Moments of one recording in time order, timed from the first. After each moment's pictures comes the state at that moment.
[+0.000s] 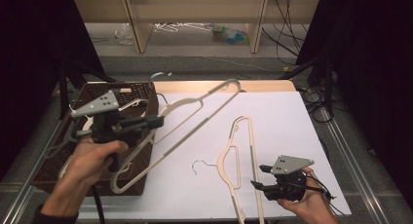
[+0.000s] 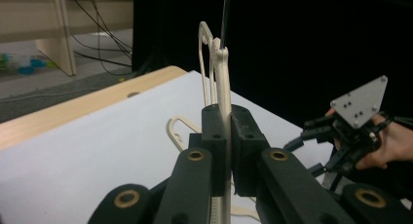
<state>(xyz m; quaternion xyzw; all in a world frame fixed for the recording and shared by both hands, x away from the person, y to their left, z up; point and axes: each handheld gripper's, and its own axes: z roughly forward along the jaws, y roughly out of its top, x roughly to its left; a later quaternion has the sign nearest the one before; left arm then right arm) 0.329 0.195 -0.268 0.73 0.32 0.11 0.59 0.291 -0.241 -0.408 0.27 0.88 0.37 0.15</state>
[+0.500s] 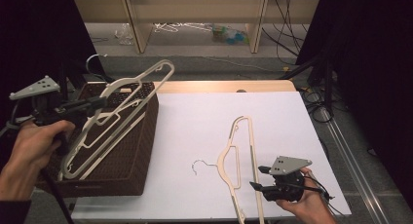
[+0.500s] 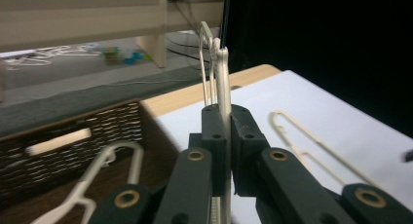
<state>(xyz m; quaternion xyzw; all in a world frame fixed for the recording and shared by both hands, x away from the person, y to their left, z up) 0.360 0.314 -0.272 0.70 0.42 0.21 0.53 0.291 -0.238 -0.411 0.27 0.88 0.37 0.14</state>
